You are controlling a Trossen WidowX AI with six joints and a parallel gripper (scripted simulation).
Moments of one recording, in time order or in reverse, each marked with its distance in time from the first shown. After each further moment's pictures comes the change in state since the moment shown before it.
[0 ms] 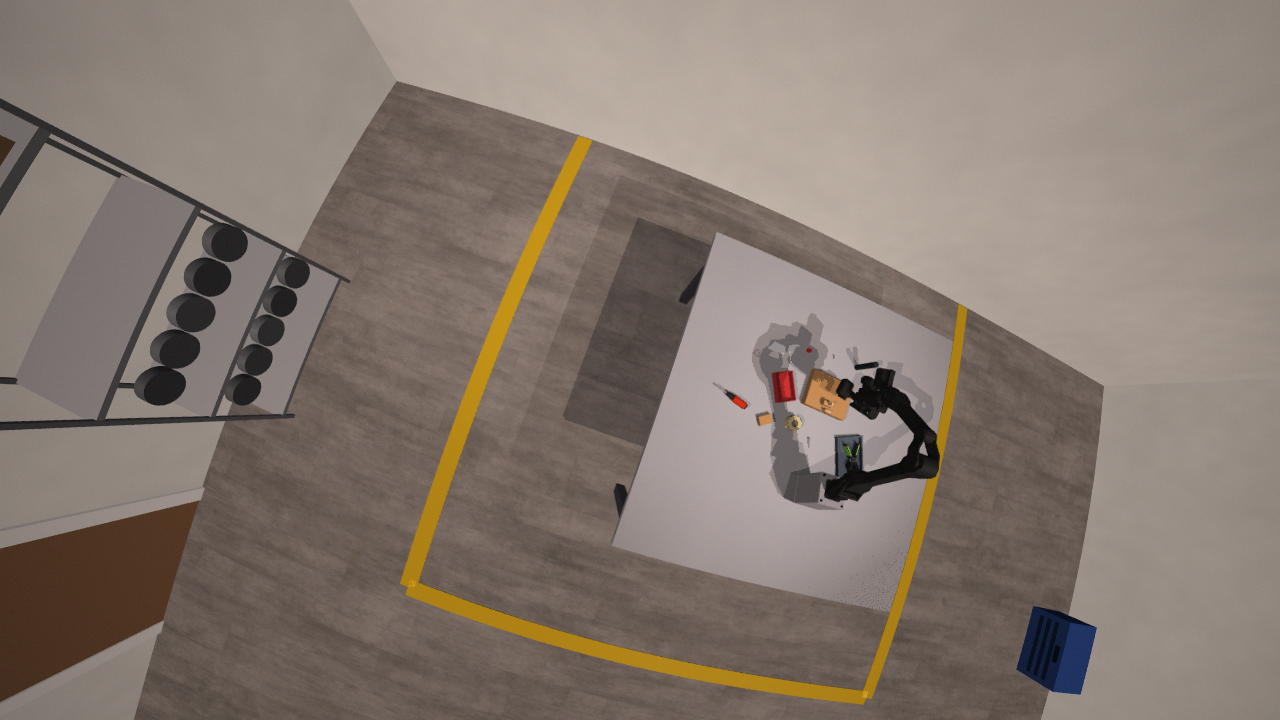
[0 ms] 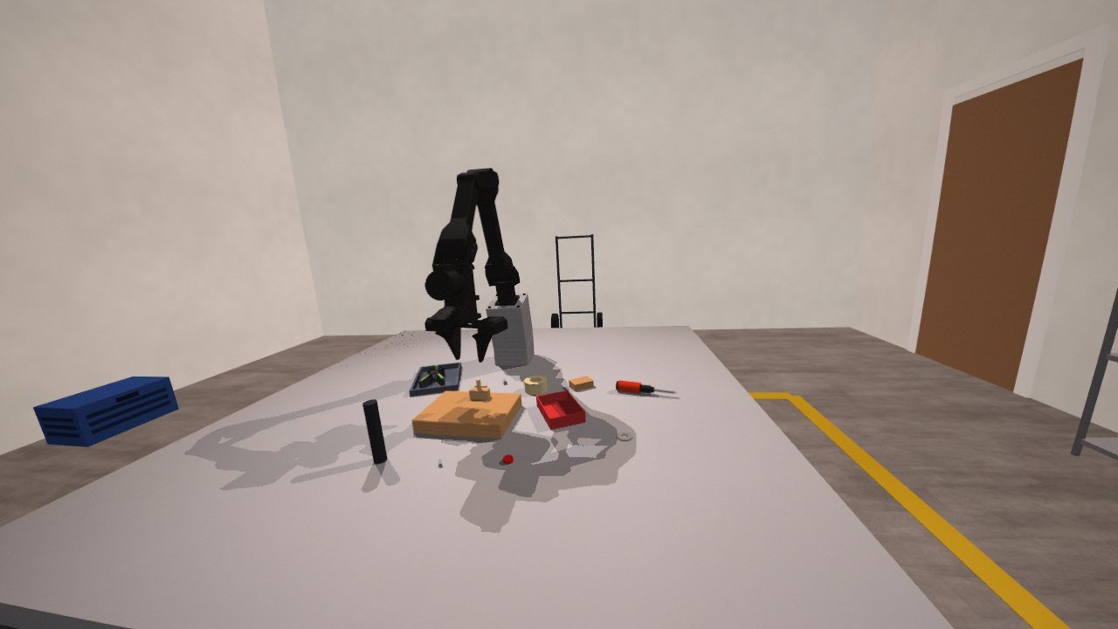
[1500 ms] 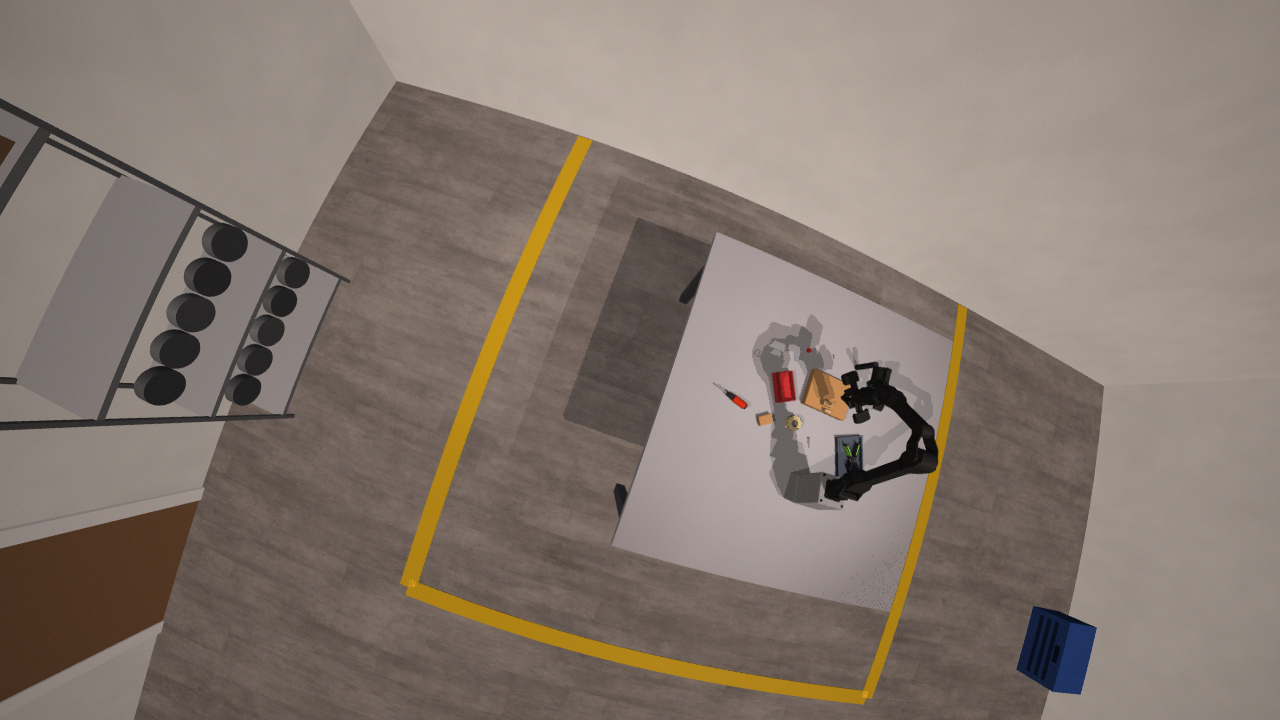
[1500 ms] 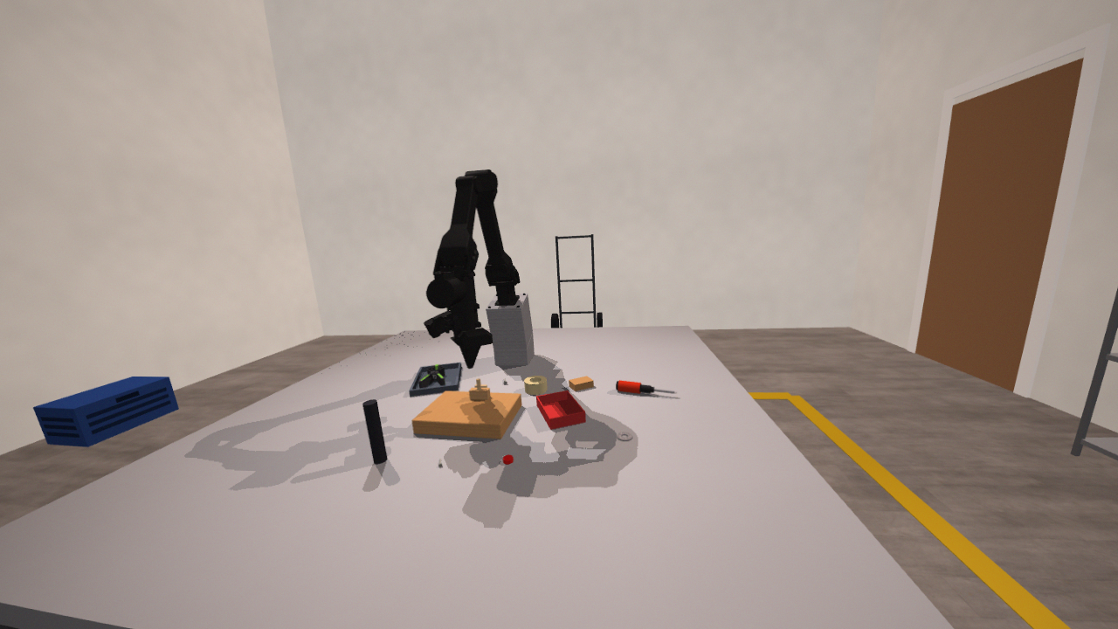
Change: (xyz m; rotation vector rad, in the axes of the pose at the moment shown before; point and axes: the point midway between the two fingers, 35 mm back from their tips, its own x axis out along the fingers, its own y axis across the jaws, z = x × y) arm 0.015 0.005 0.006 0.670 -0.004 0.003
